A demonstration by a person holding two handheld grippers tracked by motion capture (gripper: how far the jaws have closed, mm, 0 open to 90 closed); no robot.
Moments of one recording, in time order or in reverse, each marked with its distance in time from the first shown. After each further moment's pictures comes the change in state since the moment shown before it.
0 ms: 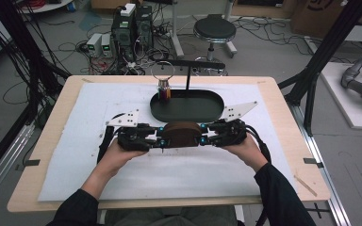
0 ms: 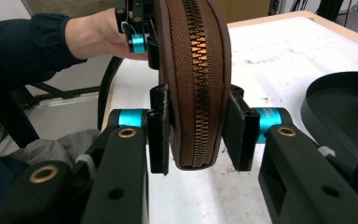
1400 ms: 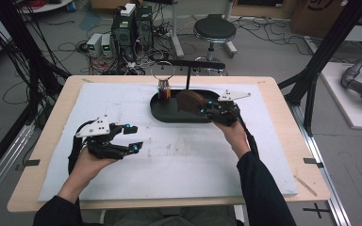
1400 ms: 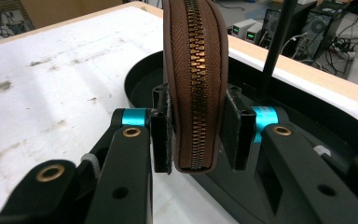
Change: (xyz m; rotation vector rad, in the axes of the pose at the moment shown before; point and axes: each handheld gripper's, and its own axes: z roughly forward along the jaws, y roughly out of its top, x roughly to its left) left arm -0.021 -0.016 -0.073 0.064 0.293 0.021; right arm -0.077 -0.017 0.020 -0.001 -0.561 0.155
